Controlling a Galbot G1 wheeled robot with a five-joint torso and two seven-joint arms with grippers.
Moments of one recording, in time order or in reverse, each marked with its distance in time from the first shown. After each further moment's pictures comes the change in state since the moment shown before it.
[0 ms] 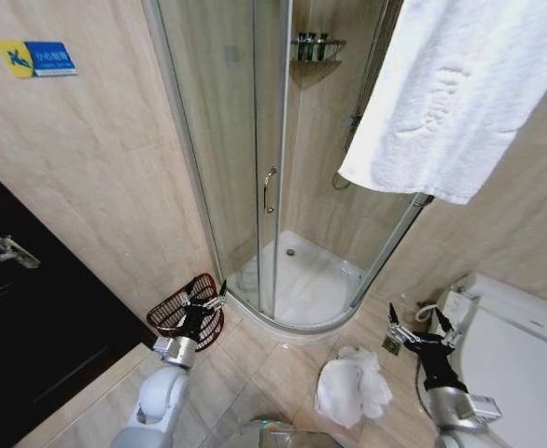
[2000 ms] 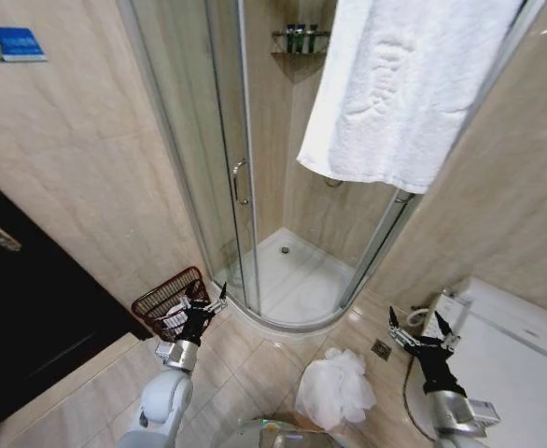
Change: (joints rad) left arm 0.013 -0.023 0.000 0.018 0.034 -0.045 -0.022; right arm -0.004 0.000 0.002 -0.038 0.017 0.050 -0.012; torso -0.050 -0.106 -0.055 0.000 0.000
